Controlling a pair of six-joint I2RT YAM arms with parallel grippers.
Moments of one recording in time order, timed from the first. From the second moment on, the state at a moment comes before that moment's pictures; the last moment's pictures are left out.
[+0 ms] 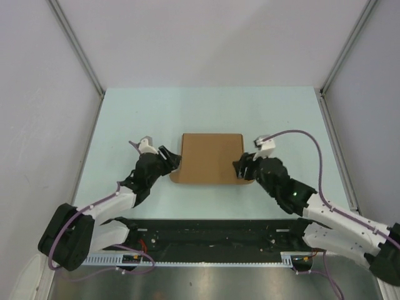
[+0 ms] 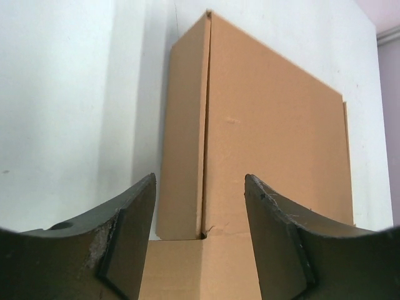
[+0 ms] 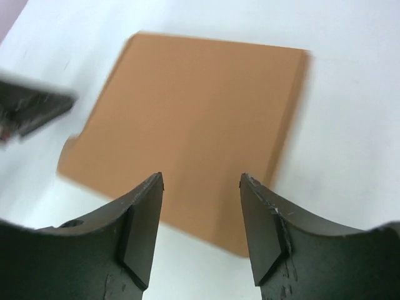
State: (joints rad) left arm -0.47 1.14 0.34 0.37 -0.13 -0.82; right arm 0.76 0.85 0.57 -0.06 0.32 0.45
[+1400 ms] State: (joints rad) left arm -0.39 1.39 0.63 0.21 -0.32 -0.94; right arm 0.36 1.30 0.61 0.11 0.26 0.70
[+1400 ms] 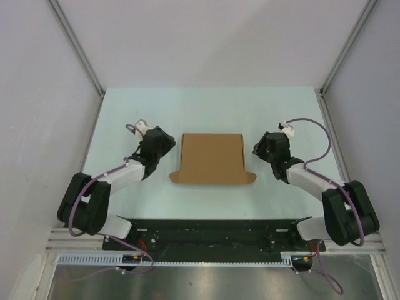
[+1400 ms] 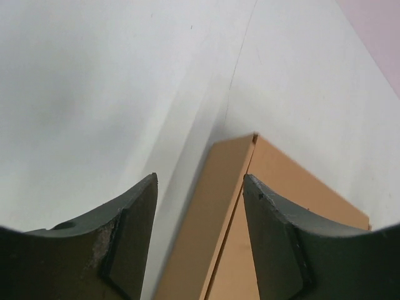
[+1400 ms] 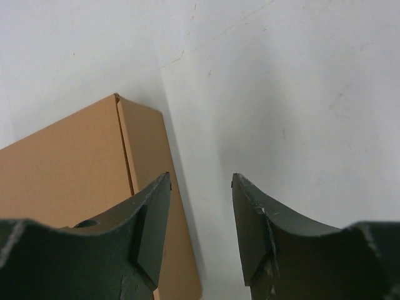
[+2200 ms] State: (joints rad) left arm -0.38 1.72 0.80 0.25 -0.28 -0.91; right arm 0.36 1.72 0.78 0.36 0.16 0.70
